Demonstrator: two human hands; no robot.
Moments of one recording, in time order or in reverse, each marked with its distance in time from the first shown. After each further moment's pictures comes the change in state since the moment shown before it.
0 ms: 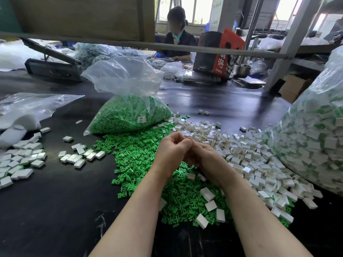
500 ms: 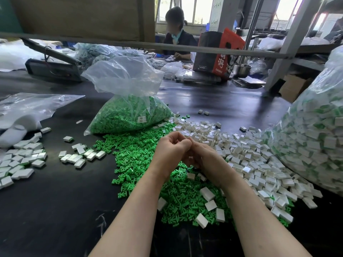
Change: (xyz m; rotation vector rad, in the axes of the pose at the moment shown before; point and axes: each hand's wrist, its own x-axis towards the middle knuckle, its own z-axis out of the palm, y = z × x) left_hand -0.006 0.007 -0.003 -0.010 -0.038 -0.006; right_hand -0.003 -0.002 0.001 -0.009 -0.037 0.021
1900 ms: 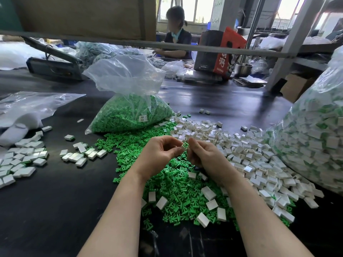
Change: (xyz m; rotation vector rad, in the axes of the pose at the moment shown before) left_hand -0.002 -0.002 -0.039 0.324 -0.110 0.013; right_hand -0.006 -0.011 0.003 -0.248 0.091 -0.025
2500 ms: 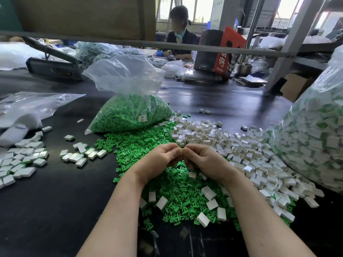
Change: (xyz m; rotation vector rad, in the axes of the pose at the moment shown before) left_hand 0.002 -0.013 0.002 -0.080 -0.211 -0.143; right_hand -0.001 -0.001 -0.001 -0.120 -0.137 -0.015
